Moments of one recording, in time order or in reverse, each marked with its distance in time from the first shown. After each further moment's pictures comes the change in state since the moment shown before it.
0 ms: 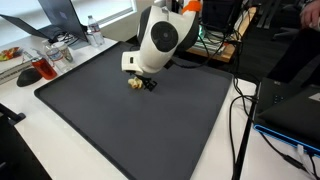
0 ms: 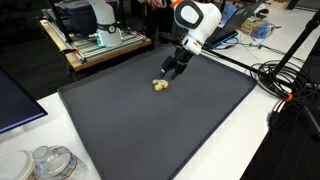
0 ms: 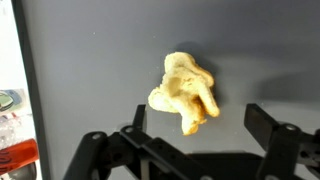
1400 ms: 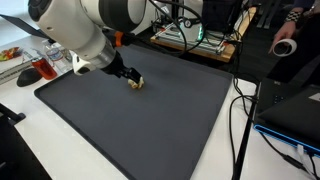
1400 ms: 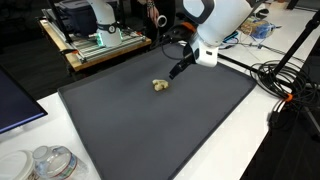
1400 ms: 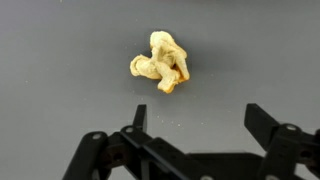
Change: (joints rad) arm -0.274 0.173 0.113 0.551 0.522 -0.425 -0.756
